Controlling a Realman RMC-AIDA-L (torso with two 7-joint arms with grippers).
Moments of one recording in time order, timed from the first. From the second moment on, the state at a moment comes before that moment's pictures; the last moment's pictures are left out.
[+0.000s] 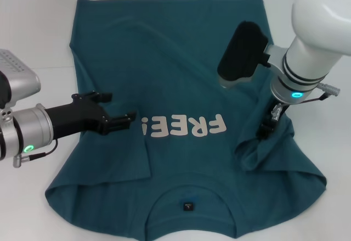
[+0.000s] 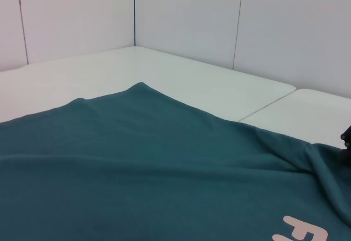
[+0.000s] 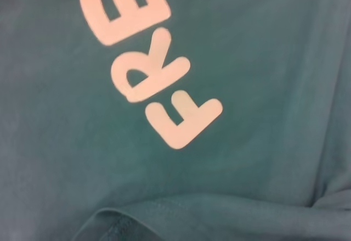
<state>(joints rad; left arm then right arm) -0.61 -2.16 -2.36 -0.70 -1.16 1.08 -1.39 1.03 2.05 -1.46 -0.67 -2.93 -1.14 2.49</state>
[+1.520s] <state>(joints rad) -0.61 -2.16 -2.37 -0.69 -1.16 1.07 -1.39 0.94 2.10 -1.55 -0.84 -2.92 -1.16 2.37</state>
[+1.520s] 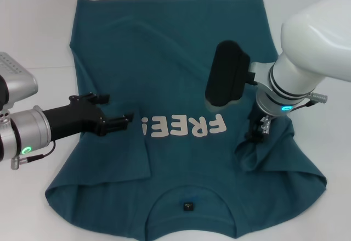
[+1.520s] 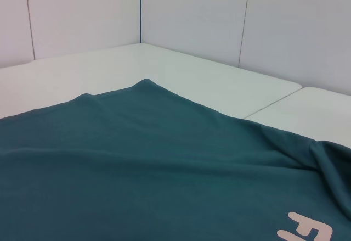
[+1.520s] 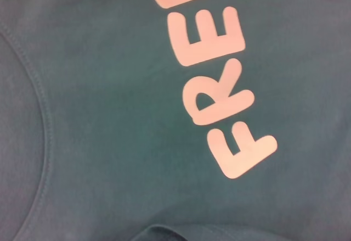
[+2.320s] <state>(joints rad) -0.61 -2.16 -2.37 -0.69 -1.16 1.07 -1.39 0.94 2.10 -1.59 -0.82 -2.90 -1.14 2.34</state>
